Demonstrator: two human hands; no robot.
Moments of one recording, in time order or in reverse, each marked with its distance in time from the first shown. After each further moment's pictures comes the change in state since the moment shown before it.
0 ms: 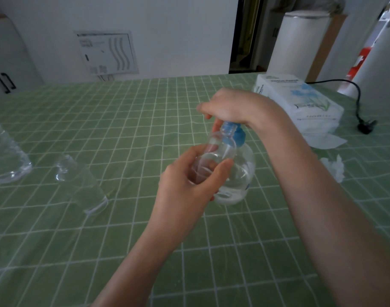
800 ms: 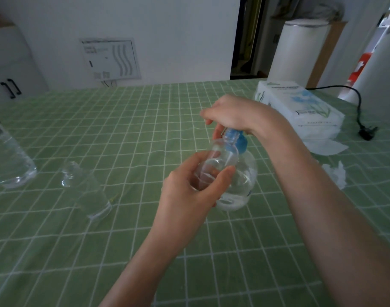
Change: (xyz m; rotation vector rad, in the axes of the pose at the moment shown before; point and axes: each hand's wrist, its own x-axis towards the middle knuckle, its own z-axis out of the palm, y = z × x) left_hand 0.001 0.000 0.000 -0.001 -0.007 0.014; right_hand 0.000 0.003 -0.001 0.041 -0.004 -0.025
